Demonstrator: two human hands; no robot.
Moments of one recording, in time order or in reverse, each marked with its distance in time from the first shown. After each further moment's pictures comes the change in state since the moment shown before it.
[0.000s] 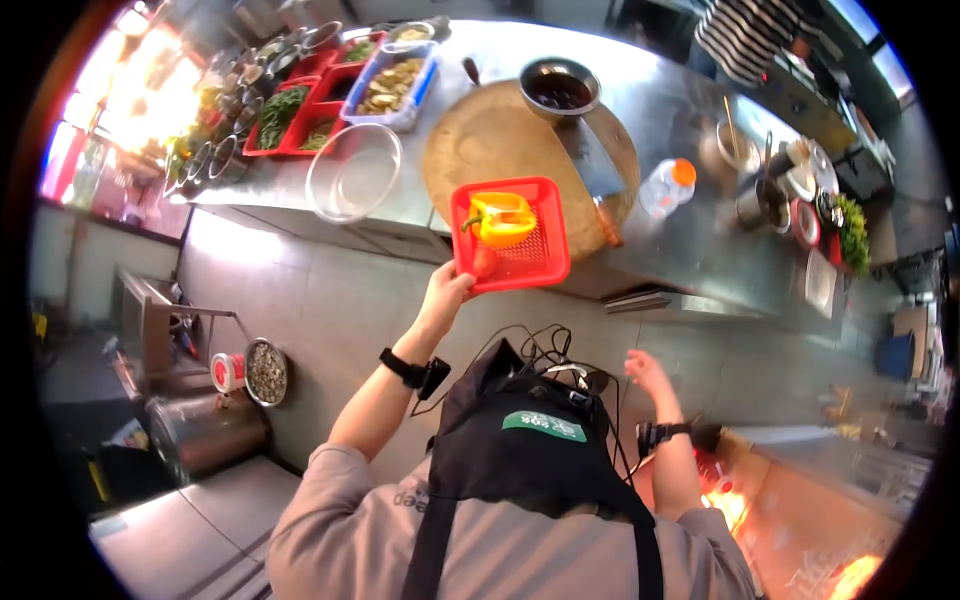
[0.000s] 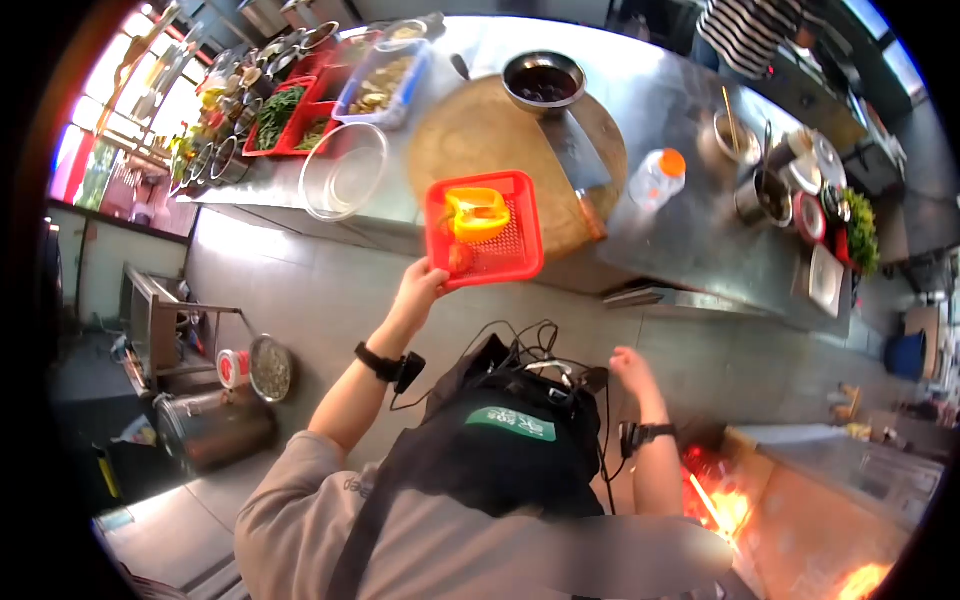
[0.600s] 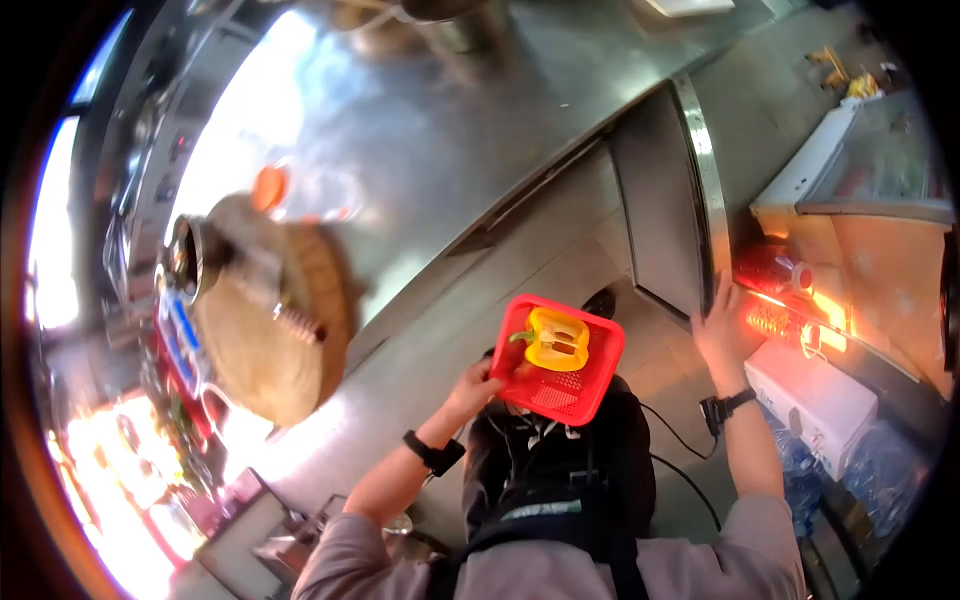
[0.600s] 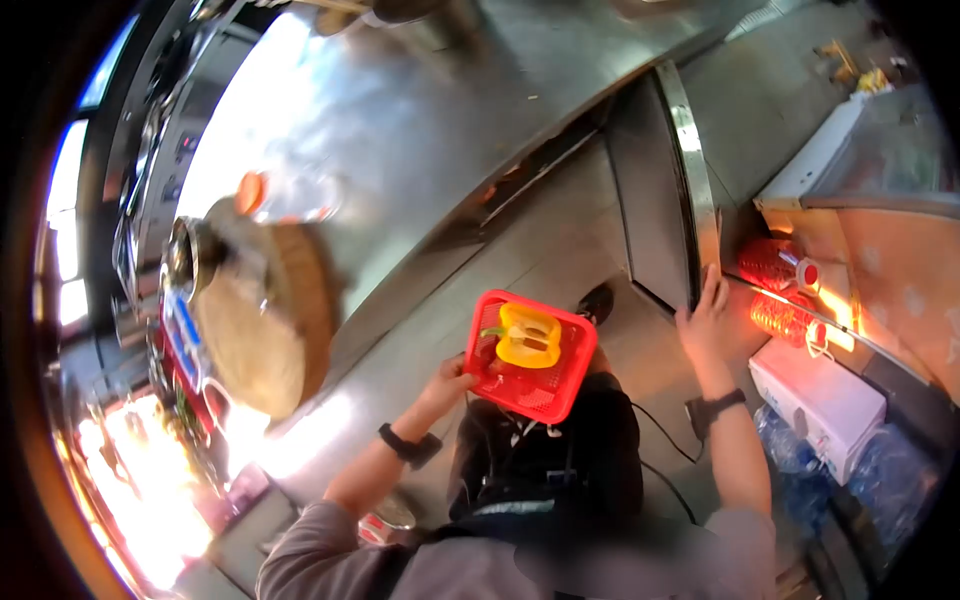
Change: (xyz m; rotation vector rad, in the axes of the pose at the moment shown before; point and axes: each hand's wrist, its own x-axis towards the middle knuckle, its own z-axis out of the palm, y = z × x) left_hand 0.041 -0.298 0.266 0.756 -0.801 -0.568; right_hand -0.111 0.267 -0.140 -0.318 0.938 0.397
